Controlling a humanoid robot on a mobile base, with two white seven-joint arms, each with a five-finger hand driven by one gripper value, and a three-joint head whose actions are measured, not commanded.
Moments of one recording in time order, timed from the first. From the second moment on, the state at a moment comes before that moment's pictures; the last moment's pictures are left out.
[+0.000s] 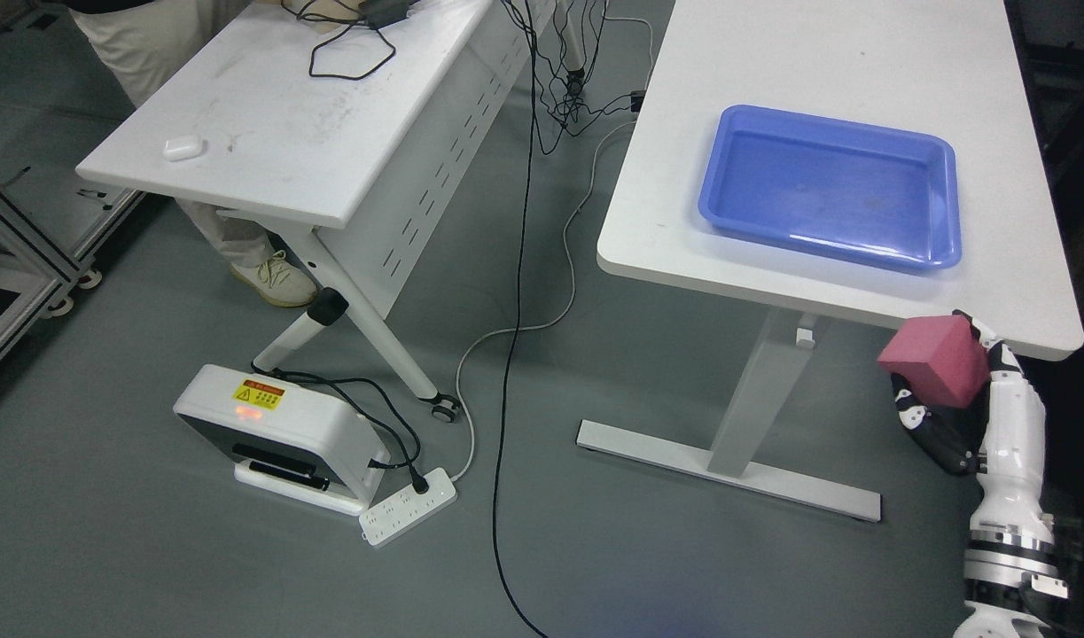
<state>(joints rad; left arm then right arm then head) 0.00 0.00 0.06 -0.08 0.00 -0.10 -0.08 0.20 0.00 -0.18 -1.69 0.69 -0.30 -0.22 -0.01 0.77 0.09</state>
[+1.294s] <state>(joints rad) 0.00 0.00 0.06 -0.08 0.00 -0.10 -0.08 0.22 0.00 -0.16 -1.69 0.69 -0.27 -0.07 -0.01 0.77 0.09</state>
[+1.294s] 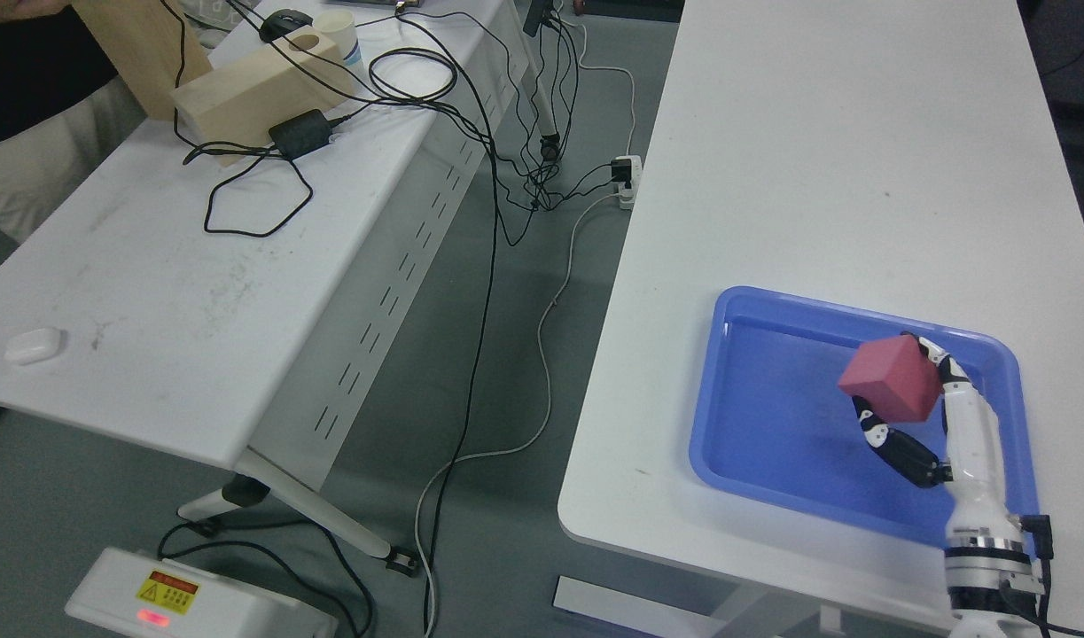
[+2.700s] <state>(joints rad) 0.00 0.00 0.06 -0.08 0.00 -0.10 -0.08 0.22 -0.03 -0.17 -1.69 0.22 -0.19 0.00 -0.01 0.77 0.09</state>
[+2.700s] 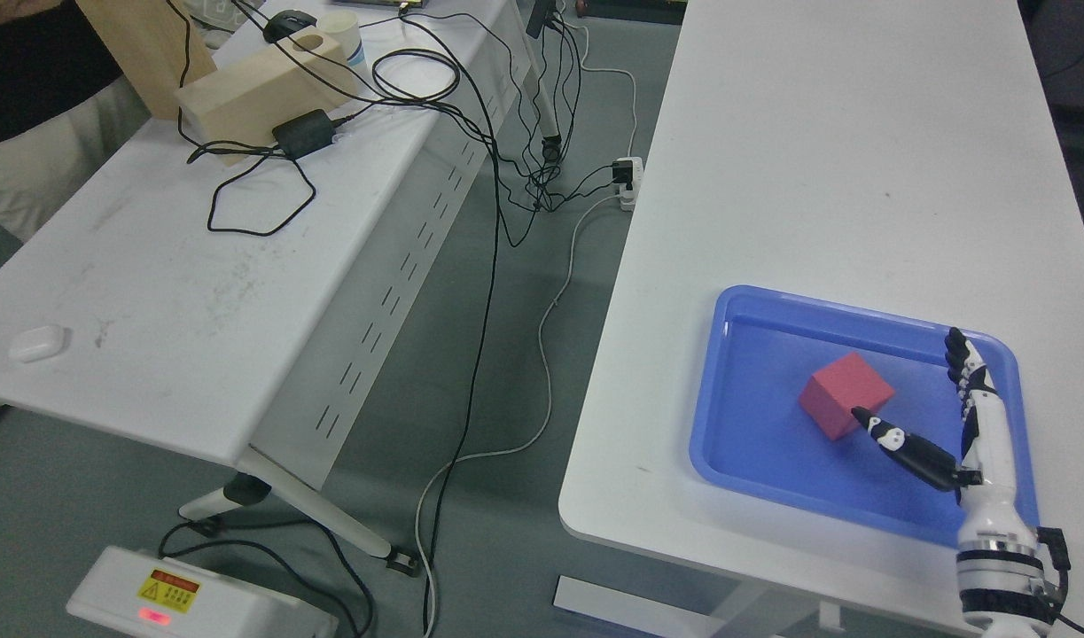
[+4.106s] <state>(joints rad) 0.00 0.00 0.06 -0.08 0.00 -0.10 -0.08 0.23 -0.04 -0.23 -1.70 0.00 -0.19 0.00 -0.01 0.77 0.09</state>
